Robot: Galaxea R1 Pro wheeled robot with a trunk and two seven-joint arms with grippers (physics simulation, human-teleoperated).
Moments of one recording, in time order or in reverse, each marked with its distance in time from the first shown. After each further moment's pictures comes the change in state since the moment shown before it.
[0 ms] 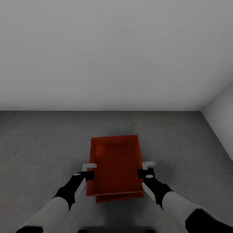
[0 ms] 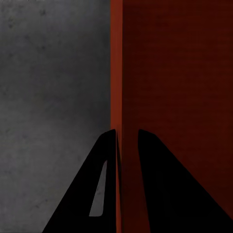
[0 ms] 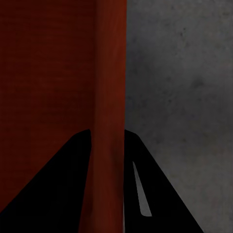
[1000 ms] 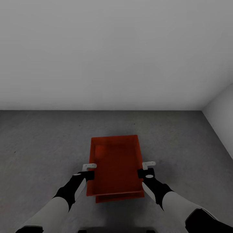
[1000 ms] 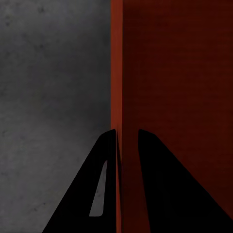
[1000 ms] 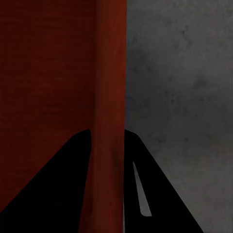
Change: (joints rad) left arm 0.000 -0.001 0.002 0.001 -0.001 -0.001 0.000; right arm 0.000 0.000 0.000 0.000 0.000 0.000 0.000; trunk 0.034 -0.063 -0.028
